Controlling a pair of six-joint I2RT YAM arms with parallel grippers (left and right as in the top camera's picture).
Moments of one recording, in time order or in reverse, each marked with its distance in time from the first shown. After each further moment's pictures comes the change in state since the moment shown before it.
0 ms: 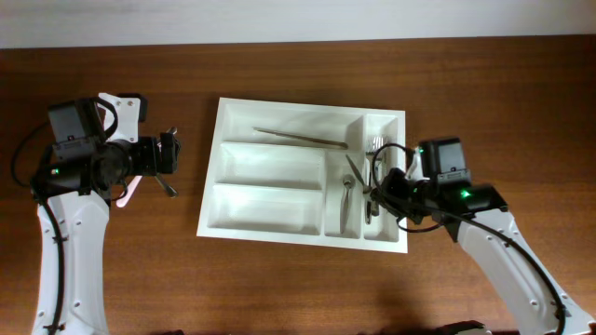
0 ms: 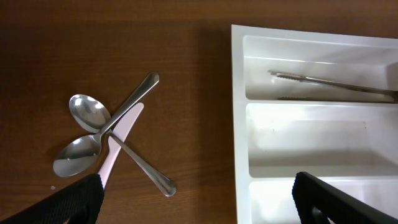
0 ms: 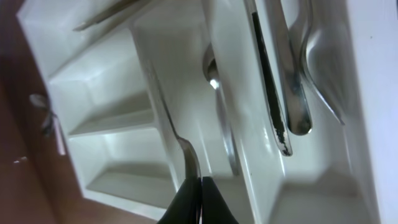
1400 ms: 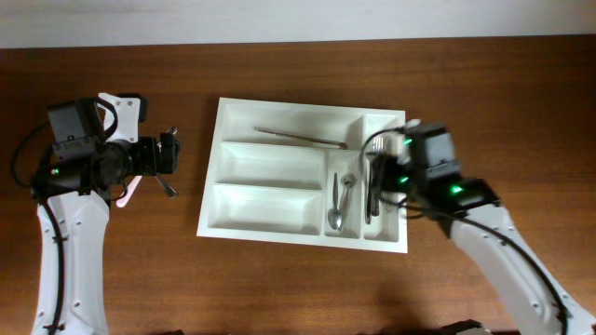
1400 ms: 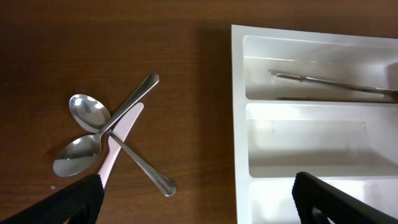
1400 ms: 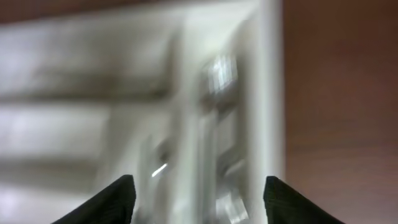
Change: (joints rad) left arm 0.000 0.000 0.000 0.000 0.000 0.000; right arm 0.016 0.005 0.093 0.085 0.396 -0.363
